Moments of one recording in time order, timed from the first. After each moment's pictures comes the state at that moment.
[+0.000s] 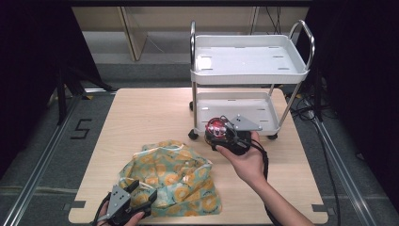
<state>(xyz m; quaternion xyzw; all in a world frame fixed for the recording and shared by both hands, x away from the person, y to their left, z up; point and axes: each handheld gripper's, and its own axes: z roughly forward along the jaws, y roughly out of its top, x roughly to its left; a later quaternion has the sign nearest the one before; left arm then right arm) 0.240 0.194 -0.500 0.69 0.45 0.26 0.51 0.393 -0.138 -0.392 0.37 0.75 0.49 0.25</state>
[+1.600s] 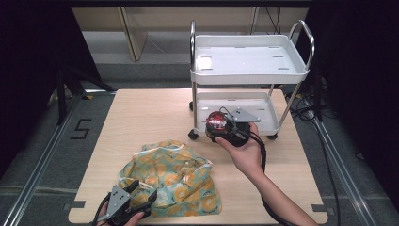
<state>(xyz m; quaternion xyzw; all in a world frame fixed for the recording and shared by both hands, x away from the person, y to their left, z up) 0.240 0.195 -0.500 0.69 0.45 0.26 0.51 0.415 -0.138 -0.389 0.38 0.75 0.48 0.25</state>
